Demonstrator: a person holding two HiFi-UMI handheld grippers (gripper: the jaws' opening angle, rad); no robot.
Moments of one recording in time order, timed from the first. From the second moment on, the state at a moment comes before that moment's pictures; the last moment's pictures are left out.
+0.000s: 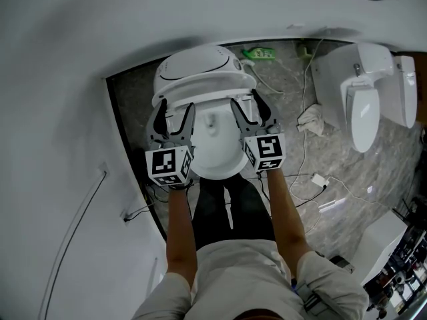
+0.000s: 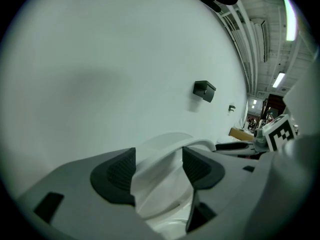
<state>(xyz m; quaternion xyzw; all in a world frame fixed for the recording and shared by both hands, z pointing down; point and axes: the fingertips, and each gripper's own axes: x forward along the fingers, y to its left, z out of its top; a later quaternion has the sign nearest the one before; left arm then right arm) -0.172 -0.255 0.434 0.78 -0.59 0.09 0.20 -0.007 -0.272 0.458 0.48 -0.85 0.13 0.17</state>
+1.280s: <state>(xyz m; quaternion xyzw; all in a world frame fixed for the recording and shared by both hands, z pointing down) -0.183 -0.250 0.403 0.76 -0.62 0.09 0.17 -0.017 -0.252 0.431 0.46 -0.86 0.12 0.18</state>
